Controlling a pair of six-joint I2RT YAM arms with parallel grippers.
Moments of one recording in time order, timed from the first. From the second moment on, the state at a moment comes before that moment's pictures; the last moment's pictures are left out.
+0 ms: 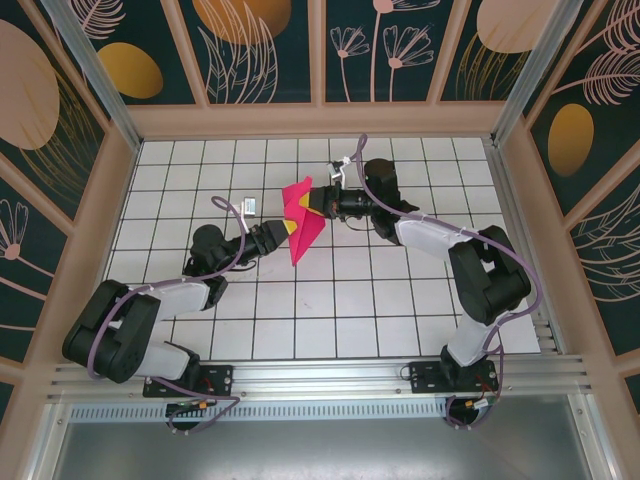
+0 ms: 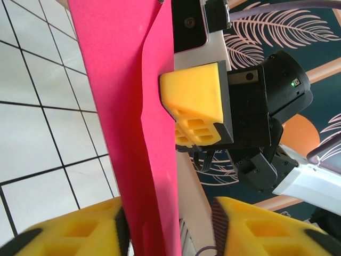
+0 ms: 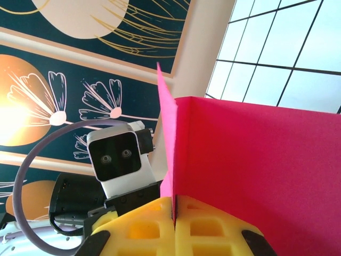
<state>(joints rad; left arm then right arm) -0.41 1.40 0.41 1.04 0.70 -1.17 0.54 1.74 1.06 0.45 -0.92 1.05</state>
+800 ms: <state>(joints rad) -0.41 1.31 0.53 0.51 0.53 -0.84 0.43 1.48 1.01 0.08 -0.57 0.77</state>
